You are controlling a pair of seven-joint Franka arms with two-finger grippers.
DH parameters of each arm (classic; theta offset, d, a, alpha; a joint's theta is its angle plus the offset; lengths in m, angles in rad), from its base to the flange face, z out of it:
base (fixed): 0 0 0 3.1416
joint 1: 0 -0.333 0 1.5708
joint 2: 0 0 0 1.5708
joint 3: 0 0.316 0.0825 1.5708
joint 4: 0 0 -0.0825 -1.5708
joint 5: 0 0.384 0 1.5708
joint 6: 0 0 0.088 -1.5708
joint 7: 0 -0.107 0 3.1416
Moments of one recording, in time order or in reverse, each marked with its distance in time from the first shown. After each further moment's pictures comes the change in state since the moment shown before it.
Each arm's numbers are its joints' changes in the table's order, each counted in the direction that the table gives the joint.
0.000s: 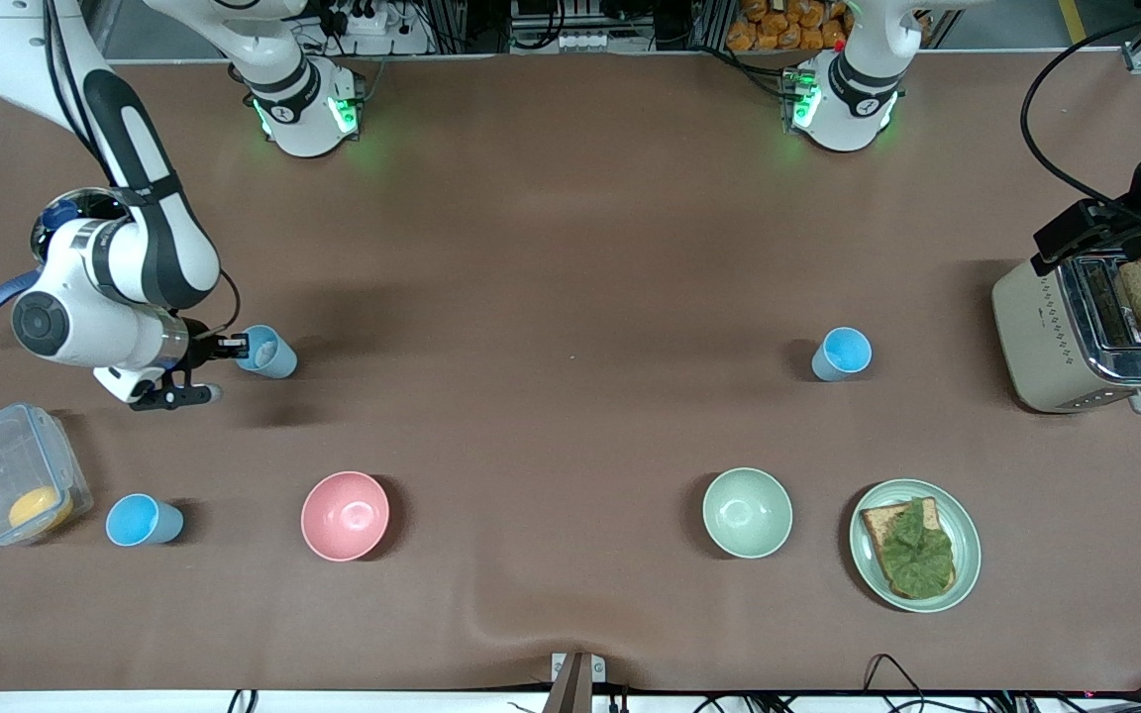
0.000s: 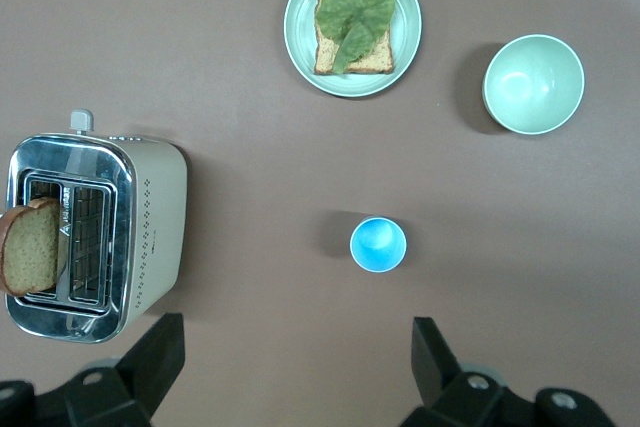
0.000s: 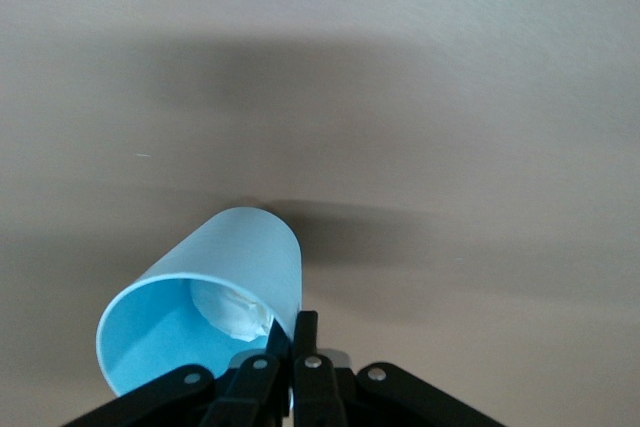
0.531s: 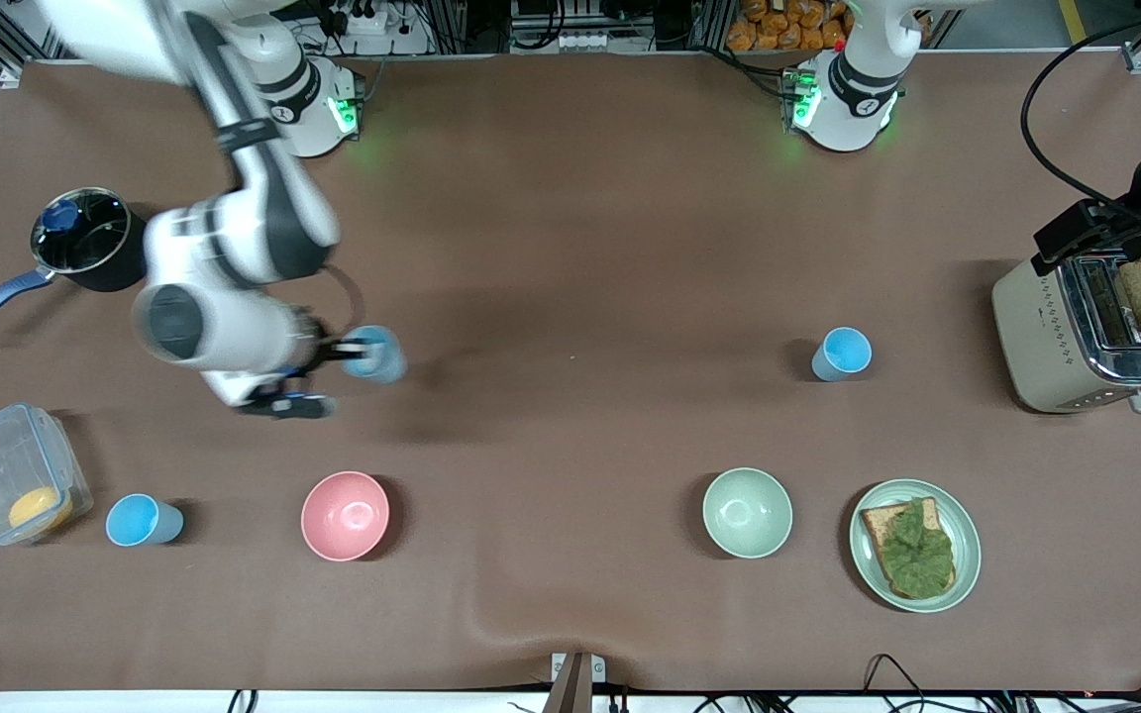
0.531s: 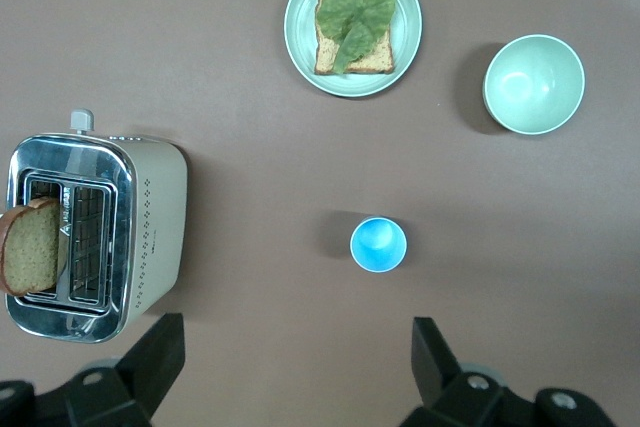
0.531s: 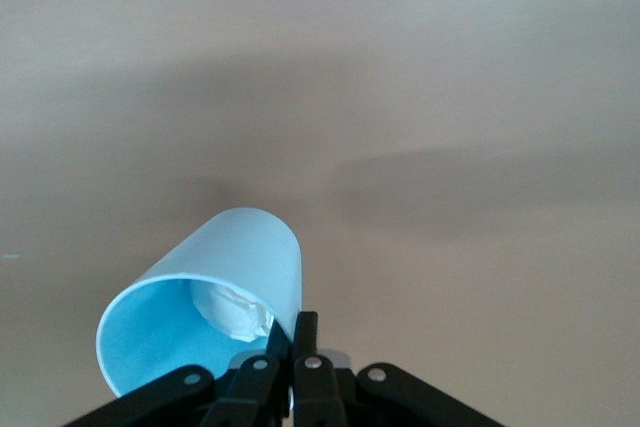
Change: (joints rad) left arm 0.000 0.000 0.000 0.000 0.000 0.000 0.000; right arm -0.406 0.058 0.012 0.294 0.116 -0.177 -0.596
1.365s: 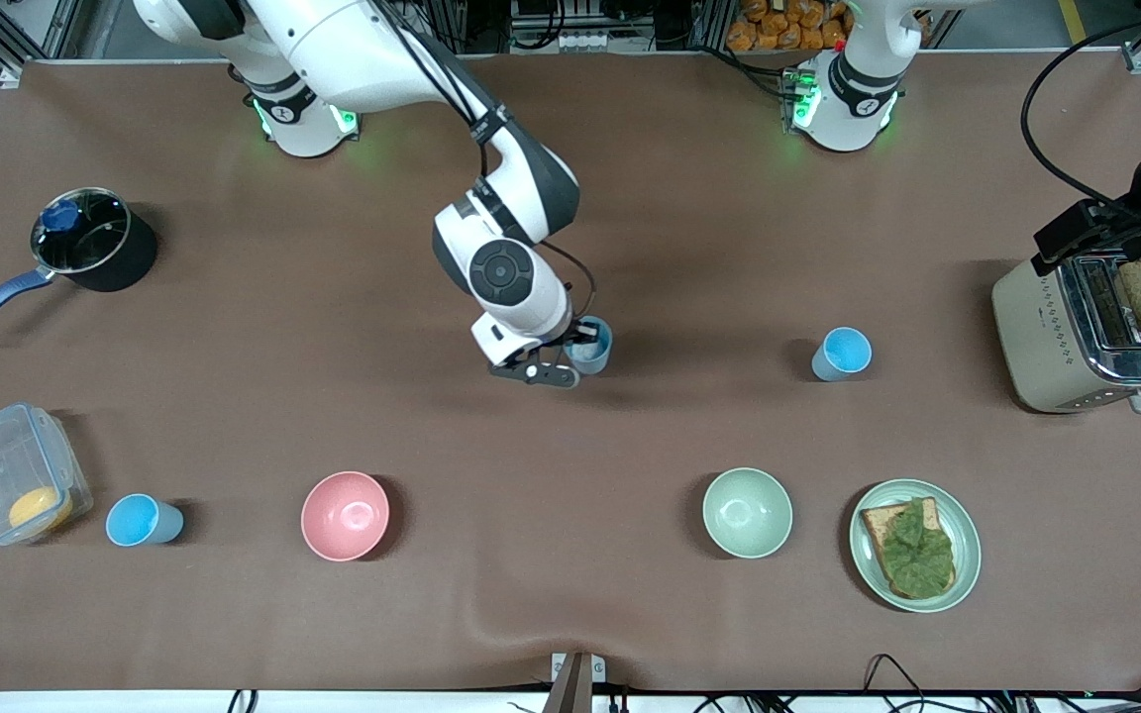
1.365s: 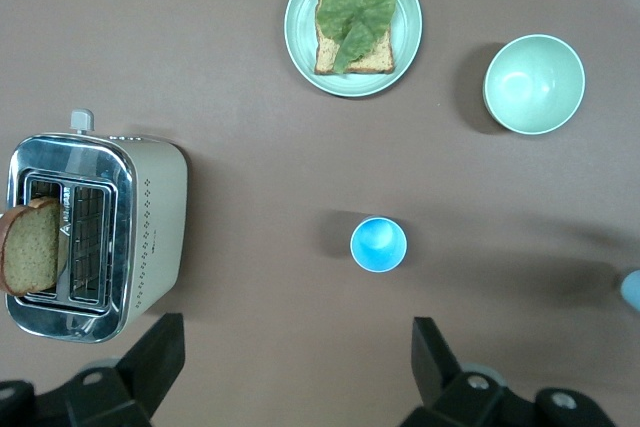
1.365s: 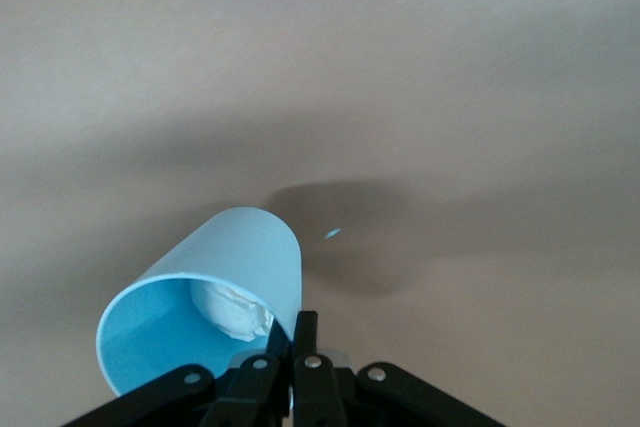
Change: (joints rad) left arm 0.000 0.000 0.000 0.000 0.000 0.000 0.000; right arm -0.364 0.315 0.002 0.316 0.119 0.209 -0.370
